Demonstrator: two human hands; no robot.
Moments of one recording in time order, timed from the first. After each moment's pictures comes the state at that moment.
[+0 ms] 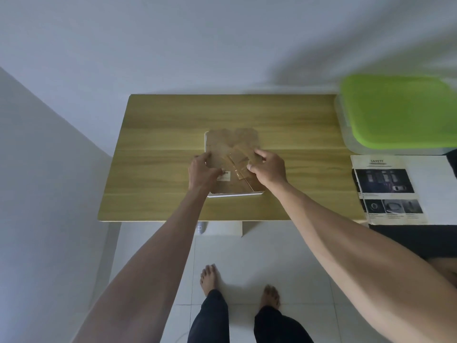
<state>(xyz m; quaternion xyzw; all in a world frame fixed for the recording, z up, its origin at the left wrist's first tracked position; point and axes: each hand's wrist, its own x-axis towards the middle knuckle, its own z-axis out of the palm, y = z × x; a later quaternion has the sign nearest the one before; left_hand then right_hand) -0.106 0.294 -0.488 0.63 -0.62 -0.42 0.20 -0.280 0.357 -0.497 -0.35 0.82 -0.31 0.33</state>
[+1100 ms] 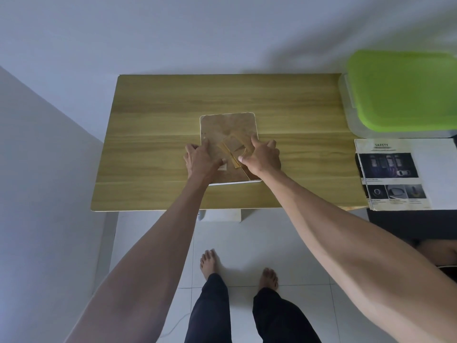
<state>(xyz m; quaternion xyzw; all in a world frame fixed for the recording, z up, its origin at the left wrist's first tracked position) -0.111 0.295 -0.500 0.65 -0.66 -0.37 0.09 -0.264 0.348 -0.503 -0.39 0.86 -0.12 0.30</state>
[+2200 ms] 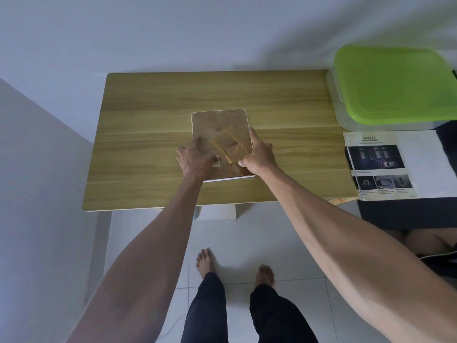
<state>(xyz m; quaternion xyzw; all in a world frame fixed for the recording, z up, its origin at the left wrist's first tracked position) -0.112 0.299 -0.510 0.67 -0.60 -0.41 0.15 -0.271 0.365 -0.497 -0.32 0.83 -0.23 0.39</state>
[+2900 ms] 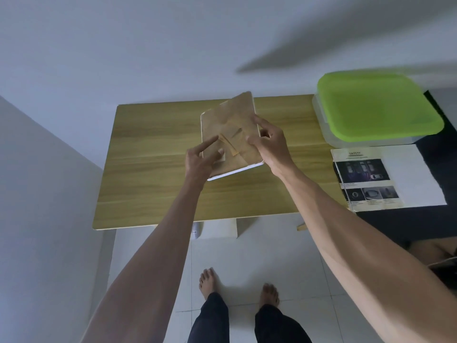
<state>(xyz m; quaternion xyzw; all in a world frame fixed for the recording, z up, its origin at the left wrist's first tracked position) -0.120 0.301 -0.448 0.49 -0.52 -0.61 0.33 -0.298 0.365 -0.411 -0.31 0.69 -0.55 0.36</state>
